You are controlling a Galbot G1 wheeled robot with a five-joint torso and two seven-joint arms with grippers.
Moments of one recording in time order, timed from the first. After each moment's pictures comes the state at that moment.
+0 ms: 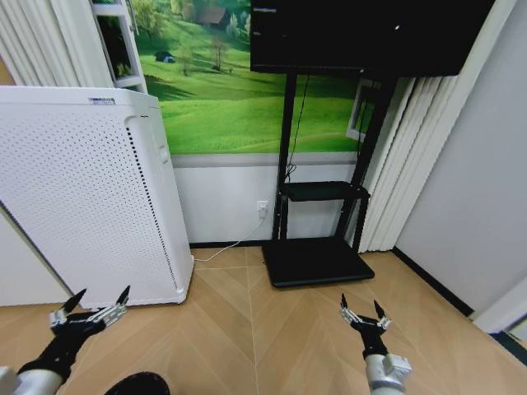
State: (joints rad) left arm 1.98 -1.19 -1.20 -2.50 -0.72 0.20 0.00; right arm -1.66 1.25 0.60 2.01 0.32 0.22 0.28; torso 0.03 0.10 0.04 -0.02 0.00
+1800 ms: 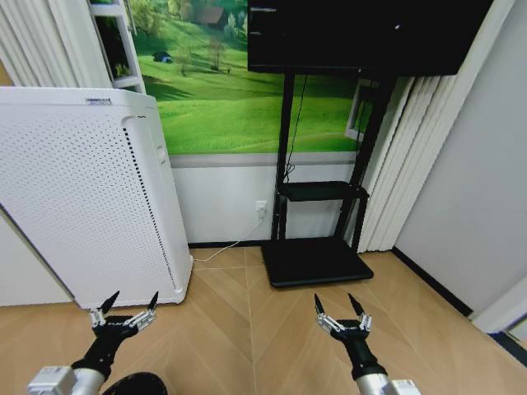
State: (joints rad) left arm 1.92 -1.29 -0.96 -2.46 -0.43 0.19 0.01; right arm -1.87 1.25 0.49 2.33 0.25 0.16 0.20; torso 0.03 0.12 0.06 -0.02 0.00
